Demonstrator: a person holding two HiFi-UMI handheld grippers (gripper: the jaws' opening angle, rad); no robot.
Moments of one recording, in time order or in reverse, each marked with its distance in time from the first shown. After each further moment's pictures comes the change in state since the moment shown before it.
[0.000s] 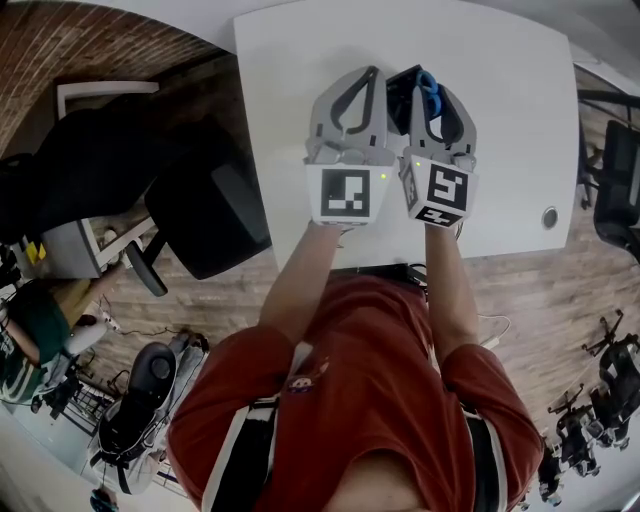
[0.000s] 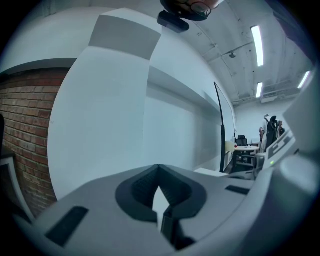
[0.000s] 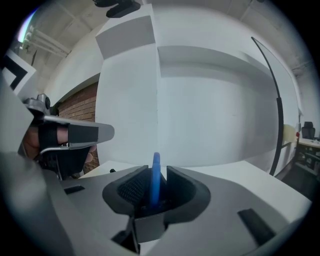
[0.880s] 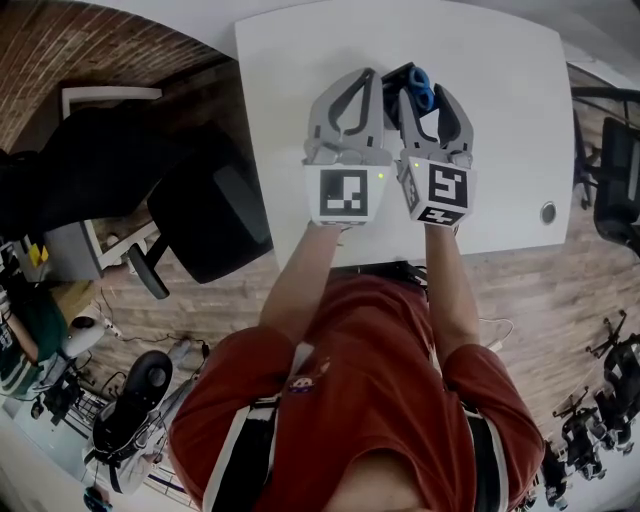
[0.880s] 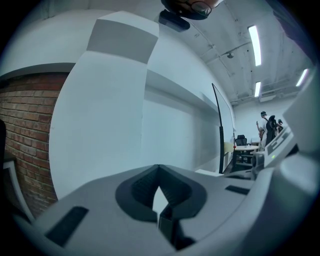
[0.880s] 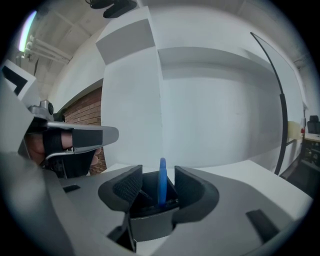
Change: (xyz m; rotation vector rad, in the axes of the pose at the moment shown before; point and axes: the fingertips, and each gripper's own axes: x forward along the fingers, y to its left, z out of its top) left arm -0.013 -0.010 0.012 0.024 -0.022 0.001; right arm -0.016 0.009 0.011 0.024 -0.015 0.067
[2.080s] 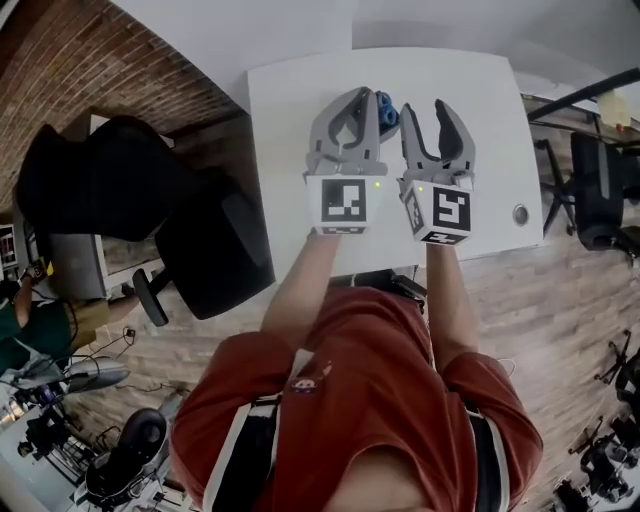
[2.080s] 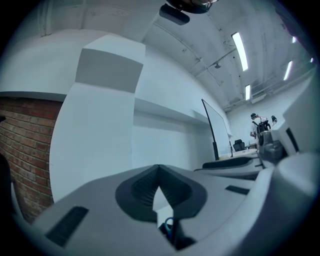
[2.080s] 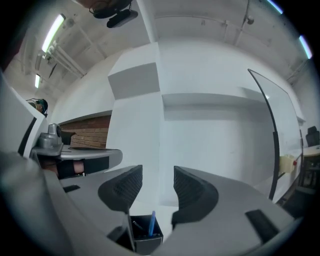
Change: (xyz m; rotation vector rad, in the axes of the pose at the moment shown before) left arm -0.048 -0.042 0.103 0.091 -0.161 -0.022; right arm -0.104 -0.006 0.125 -0.081 -0.290 -0.024
